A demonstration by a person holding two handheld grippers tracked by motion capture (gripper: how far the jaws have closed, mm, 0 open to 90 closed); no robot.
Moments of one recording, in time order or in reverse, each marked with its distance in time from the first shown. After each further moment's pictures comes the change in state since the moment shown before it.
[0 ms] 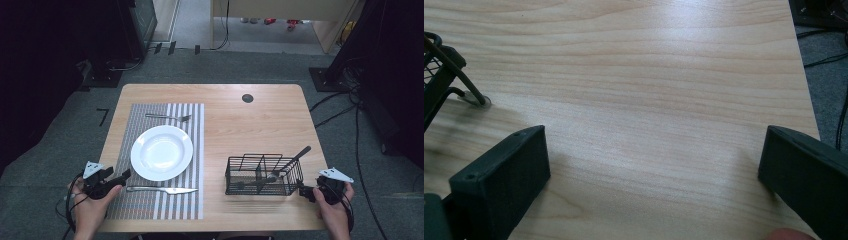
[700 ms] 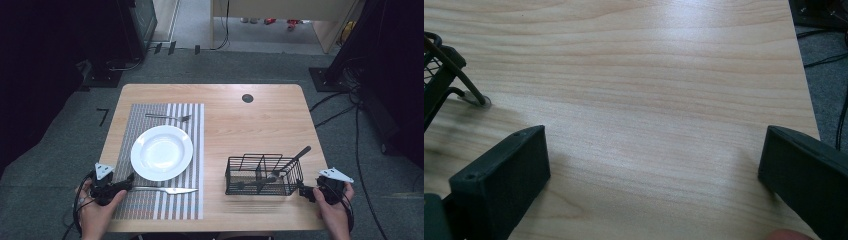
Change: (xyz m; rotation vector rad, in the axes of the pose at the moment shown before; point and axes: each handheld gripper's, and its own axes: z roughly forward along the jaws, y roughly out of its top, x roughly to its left) left arm -0.013 -0.007 0.009 0.052 0.119 0.122; right arm 0.000 0.000 0.000 0.000 0.000 0.000
